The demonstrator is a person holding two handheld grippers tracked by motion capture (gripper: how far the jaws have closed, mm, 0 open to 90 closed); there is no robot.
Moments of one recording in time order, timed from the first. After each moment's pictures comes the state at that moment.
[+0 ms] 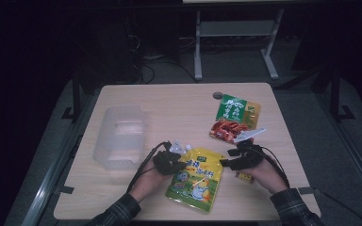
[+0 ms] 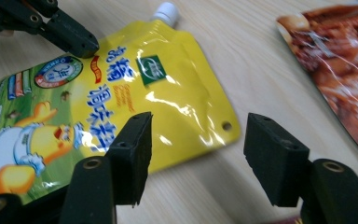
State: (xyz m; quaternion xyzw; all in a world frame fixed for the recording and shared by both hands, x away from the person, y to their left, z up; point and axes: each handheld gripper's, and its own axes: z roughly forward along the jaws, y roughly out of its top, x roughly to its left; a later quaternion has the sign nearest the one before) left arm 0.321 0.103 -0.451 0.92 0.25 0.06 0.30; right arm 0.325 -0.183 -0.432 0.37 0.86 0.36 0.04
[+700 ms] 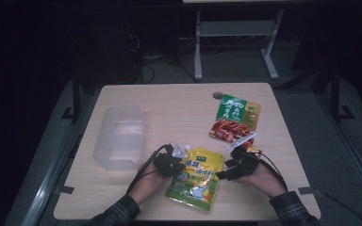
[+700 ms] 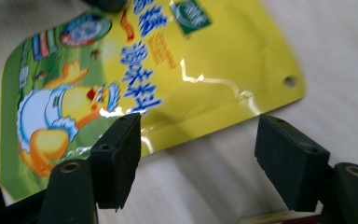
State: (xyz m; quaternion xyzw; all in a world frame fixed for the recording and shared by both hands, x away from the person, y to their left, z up) left arm 0.314 0.102 -0.453 0.93 0.24 0.09 0.28; right arm 0.316 -0.169 -0.447 0.37 0.88 0.31 -0.04
